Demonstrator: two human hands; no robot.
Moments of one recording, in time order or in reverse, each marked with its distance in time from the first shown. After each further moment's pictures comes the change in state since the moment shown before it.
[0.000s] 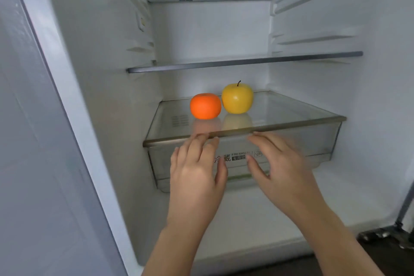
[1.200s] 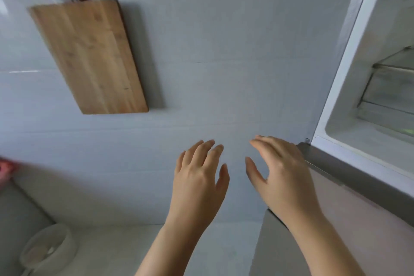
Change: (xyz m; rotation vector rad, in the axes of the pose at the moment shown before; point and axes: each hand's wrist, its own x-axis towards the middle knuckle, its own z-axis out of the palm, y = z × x) left_hand -0.264 0.147 -0.271 0.851 0.042 -0.697; right_hand -0.190 -0.208 -0.085 0.826 -0.290 -0.552
